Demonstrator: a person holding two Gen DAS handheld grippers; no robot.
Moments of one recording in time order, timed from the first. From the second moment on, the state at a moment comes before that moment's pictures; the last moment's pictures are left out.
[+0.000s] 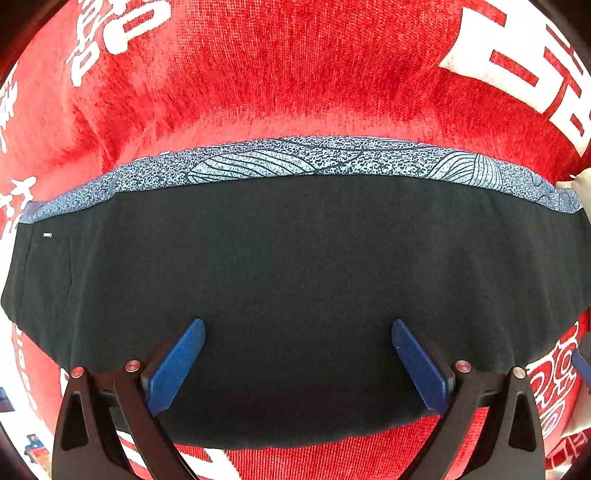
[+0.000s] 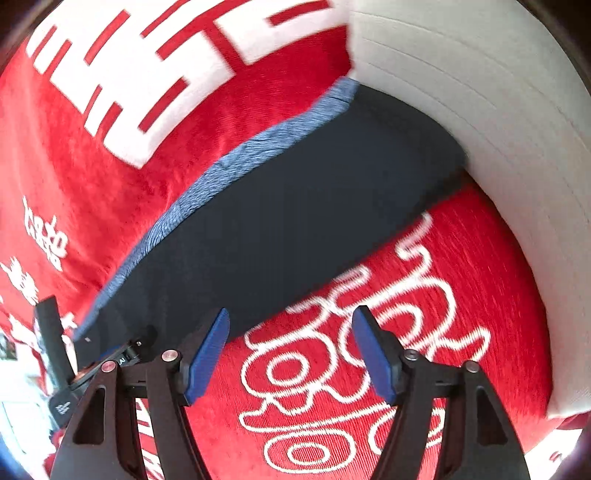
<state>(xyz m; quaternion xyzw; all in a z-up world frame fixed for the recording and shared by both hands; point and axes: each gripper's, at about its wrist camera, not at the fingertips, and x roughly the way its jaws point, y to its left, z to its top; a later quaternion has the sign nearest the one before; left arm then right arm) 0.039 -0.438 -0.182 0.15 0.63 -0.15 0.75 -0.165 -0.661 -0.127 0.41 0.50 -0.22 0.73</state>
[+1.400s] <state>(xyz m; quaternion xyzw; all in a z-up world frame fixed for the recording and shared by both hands) -0.007 -0.554 -0.140 0.15 0.60 -0.32 0.72 -0.157 -0.702 -0.101 0.40 0.37 -0.27 0.80</state>
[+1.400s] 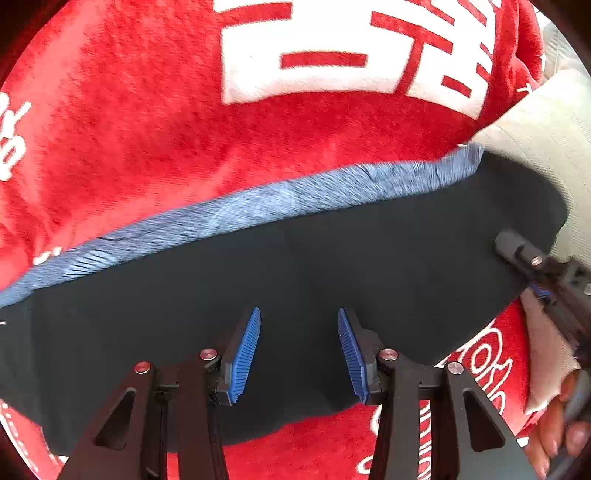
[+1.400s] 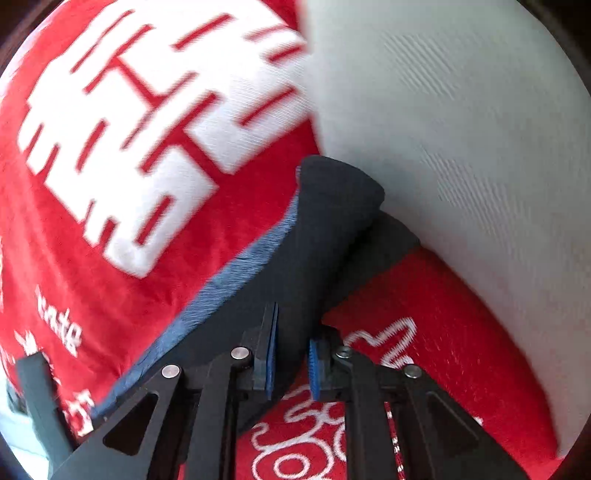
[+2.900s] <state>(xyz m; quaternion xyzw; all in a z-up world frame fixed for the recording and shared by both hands) 0.104 -0.235 -0.116 0.08 0.62 -0.22 0.75 -0.033 -0.299 -0.148 -0.27 0.53 -0.11 0.80</state>
